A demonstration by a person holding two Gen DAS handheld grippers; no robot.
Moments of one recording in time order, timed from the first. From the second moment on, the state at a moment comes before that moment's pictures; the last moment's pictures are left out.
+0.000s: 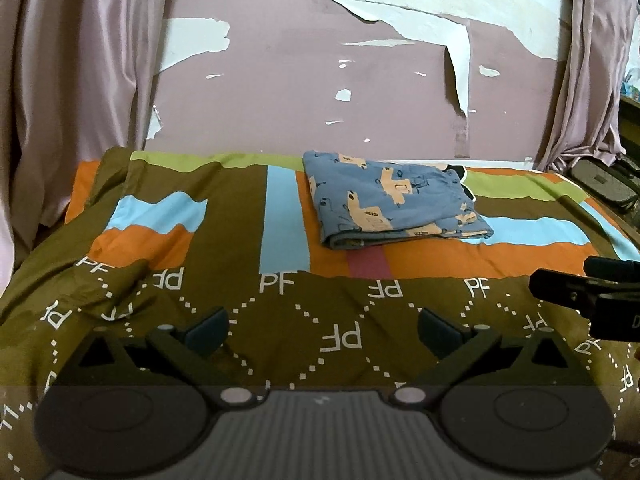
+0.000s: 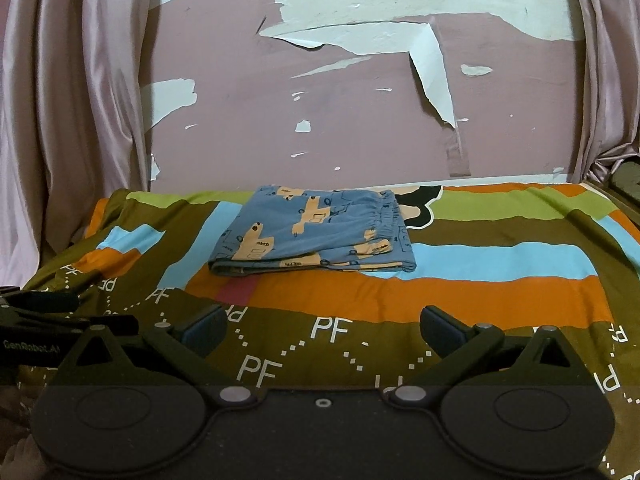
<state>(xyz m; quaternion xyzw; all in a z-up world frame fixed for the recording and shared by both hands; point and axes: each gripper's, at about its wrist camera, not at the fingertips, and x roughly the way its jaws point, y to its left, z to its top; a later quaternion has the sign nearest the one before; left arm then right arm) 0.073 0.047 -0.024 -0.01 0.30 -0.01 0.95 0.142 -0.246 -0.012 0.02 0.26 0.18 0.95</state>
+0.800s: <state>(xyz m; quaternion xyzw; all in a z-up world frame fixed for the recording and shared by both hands) 0.072 0.044 -0.026 0.01 0.32 0.00 0.95 0.143 -0.249 -0.015 0.02 0.27 0.19 0.94</state>
